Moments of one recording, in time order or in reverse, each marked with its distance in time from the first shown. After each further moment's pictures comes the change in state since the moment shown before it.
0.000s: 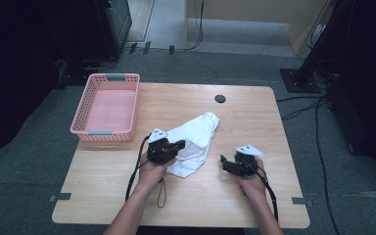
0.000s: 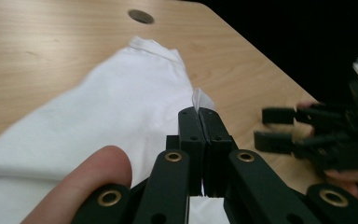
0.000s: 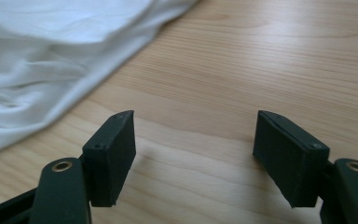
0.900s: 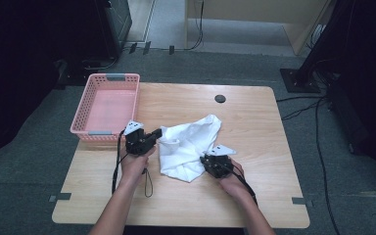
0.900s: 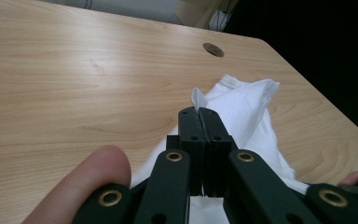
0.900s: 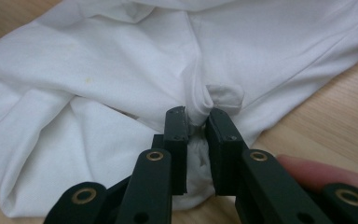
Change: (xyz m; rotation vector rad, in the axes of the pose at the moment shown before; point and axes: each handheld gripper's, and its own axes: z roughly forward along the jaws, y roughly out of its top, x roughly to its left) left arm 0.053 0.010 -0.030 -0.075 0.155 -0.074; right arm 0.061 0.011 0.019 0.057 0.192 -0.219
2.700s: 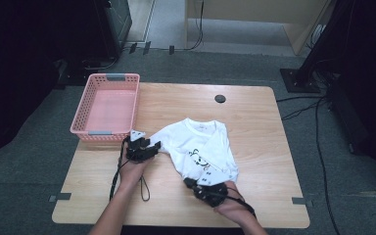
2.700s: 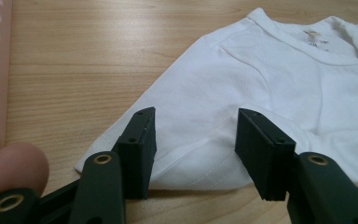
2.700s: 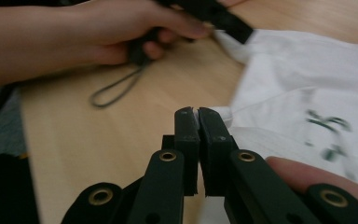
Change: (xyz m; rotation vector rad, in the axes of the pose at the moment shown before) left arm 0.031 -0.044 0.030 0.146 0.151 0.043; right arm 0.086 -0.003 -0.065 -0.105 0.294 -0.212
